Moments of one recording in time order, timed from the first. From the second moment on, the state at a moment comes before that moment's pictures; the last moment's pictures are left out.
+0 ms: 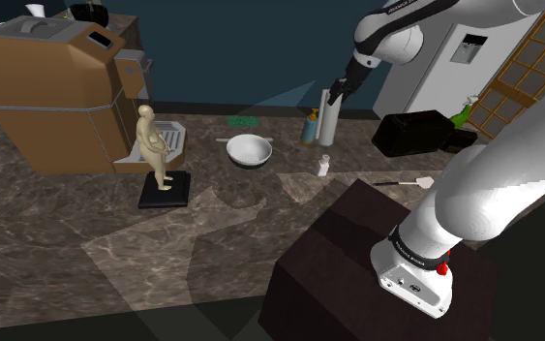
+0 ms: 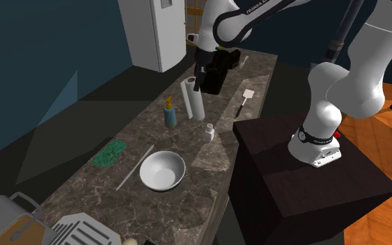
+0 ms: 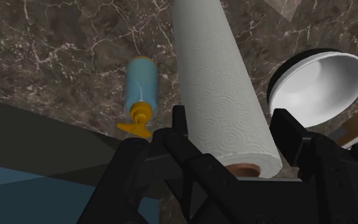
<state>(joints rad) 0.04 -0.18 -0.62 -2.39 0.12 2.44 -0.51</state>
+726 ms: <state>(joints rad) 0.02 -0.27 -0.59 -2.31 0.04 2.29 -0.43</state>
